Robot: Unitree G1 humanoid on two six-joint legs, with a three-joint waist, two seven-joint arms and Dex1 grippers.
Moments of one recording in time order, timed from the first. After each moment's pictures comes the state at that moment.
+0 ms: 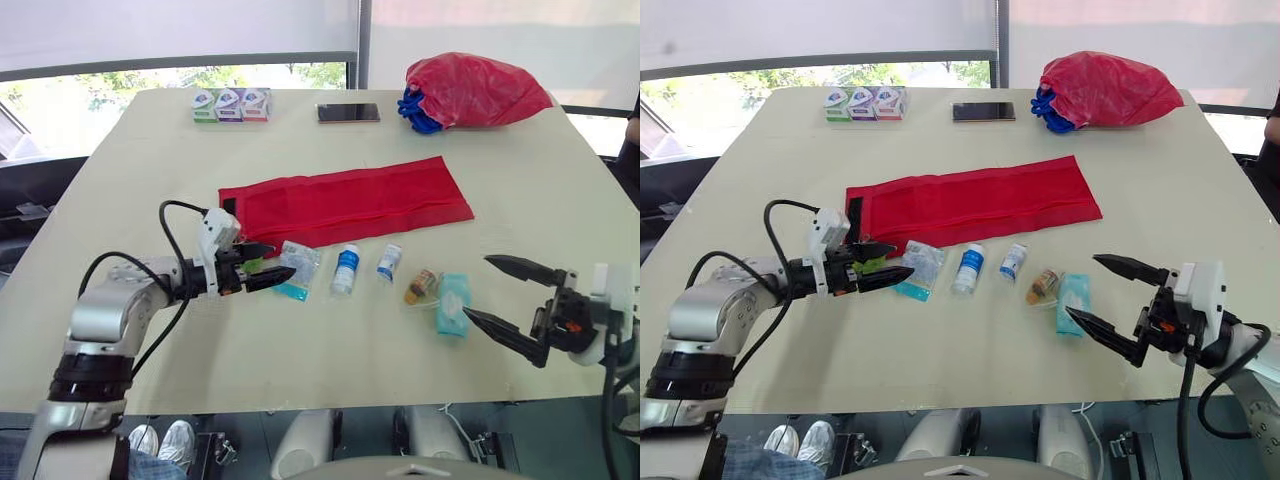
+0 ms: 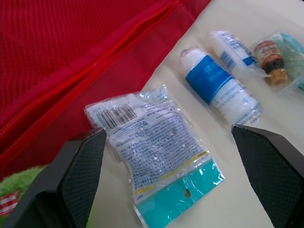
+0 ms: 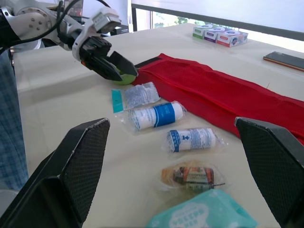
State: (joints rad) left arm -0.32 0.78 0.07 -0.02 -0.55 0.77 -1.00; right arm 0.25 -0.69 -0.33 -0.66 0.75 0.33 0.89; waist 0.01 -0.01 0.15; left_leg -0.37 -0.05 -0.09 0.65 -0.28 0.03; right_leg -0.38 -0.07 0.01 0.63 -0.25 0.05
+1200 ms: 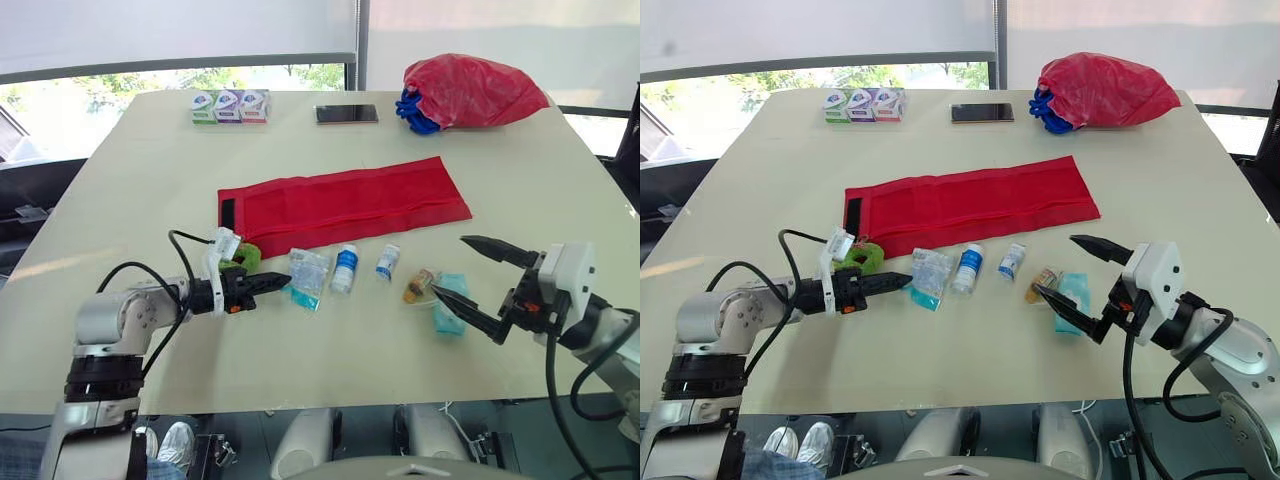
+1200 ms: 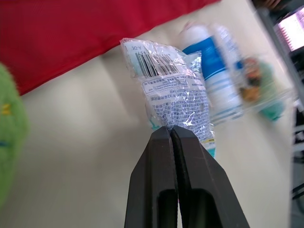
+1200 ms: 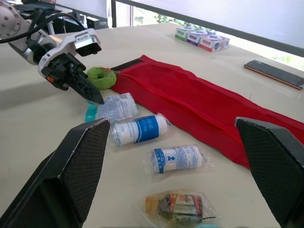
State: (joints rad) left arm -0.29 0.68 0.23 -0.01 -0.75 1.11 -0.92; right arm 0.14 -0.67 -0.19 -0.78 0.66 0.44 0.64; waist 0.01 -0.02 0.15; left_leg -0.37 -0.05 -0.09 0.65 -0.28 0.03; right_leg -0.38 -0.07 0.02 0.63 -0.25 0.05
